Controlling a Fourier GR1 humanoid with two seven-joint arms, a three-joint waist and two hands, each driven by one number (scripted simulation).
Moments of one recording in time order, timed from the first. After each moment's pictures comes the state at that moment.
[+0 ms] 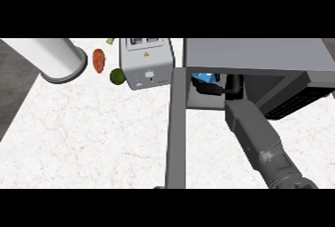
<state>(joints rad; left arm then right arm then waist) 0.40 0.09 0.54 -1.95 0.39 -0.59 -0.15 -0.87 -0.06 -0.10 -0.37 -0.11 -0.42 -0.73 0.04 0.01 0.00</state>
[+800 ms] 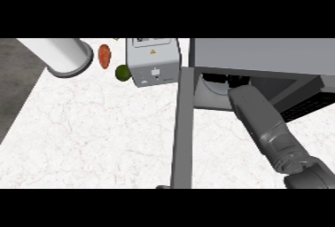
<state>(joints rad) 0.33 0.11 0.53 -1.89 0.37 -0.60 -0.16 -1.06 -0.12 -0.05 -0.14 0.06 -0.77 -0.71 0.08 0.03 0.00</state>
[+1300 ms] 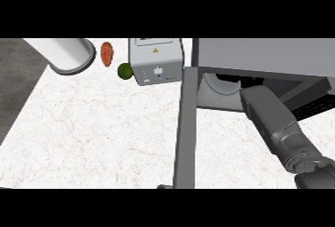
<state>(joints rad) 0.31 0.12 0.52 -1.87 0.36 -0.61 -0.17 -1.04 -0.18 -0.10 -0.11 0.04 -0.81 -0.70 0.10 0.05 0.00</state>
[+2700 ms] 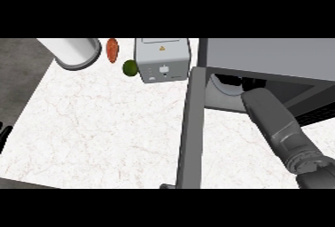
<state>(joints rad) 0.19 0.16 0.51 -1.74 0.31 -0.60 -0.18 -1.05 -0.19 -0.04 -0.05 0.12 -0.88 -0.65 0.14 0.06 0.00</state>
